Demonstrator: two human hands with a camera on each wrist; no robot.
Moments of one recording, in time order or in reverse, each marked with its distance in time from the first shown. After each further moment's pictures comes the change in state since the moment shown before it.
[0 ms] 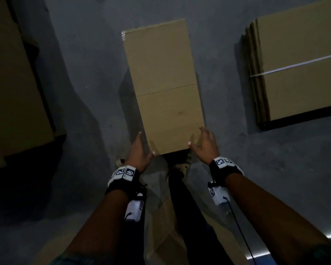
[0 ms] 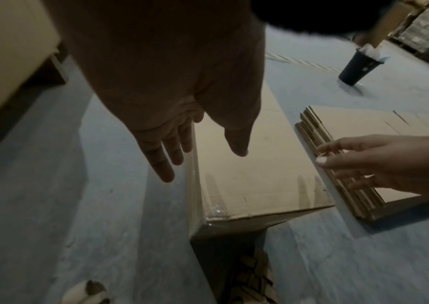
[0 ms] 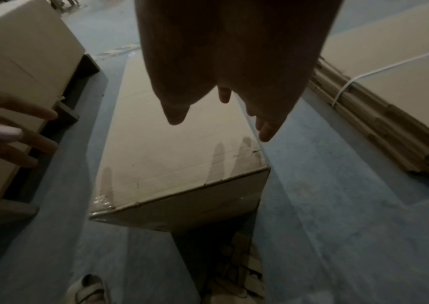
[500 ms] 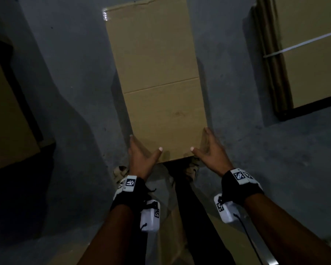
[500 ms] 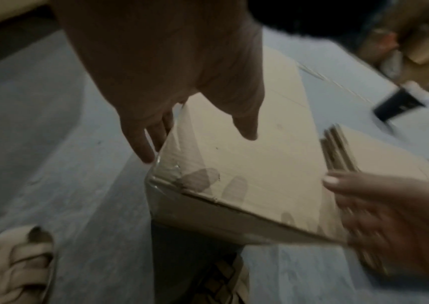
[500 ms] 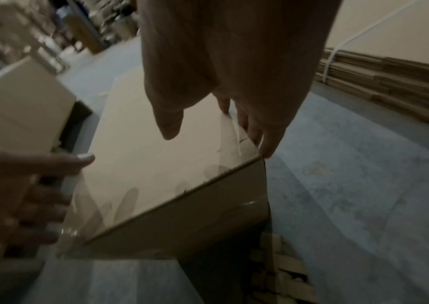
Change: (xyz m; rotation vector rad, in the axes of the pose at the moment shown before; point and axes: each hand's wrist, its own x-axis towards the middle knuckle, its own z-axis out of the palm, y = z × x) left_hand 0.057 -0.041 0.056 -0.266 0.192 -0.135; right_hand 0.018 0.034 0.046 0.248 0.020 -0.008
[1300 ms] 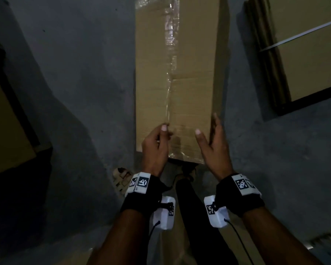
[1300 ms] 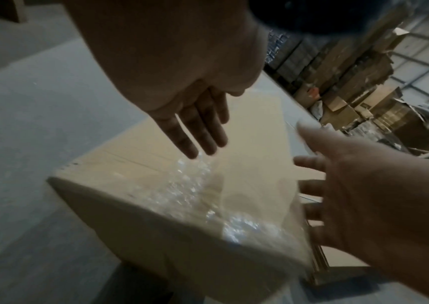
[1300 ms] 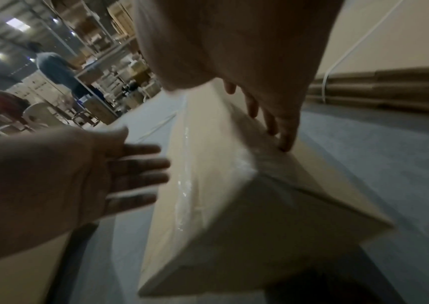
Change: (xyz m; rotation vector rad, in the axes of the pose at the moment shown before) left_hand -0.027 0.073 0.020 -0.259 -0.015 0.343; right_hand -0.029 -0.041 0.001 0.347 0.280 -0.055
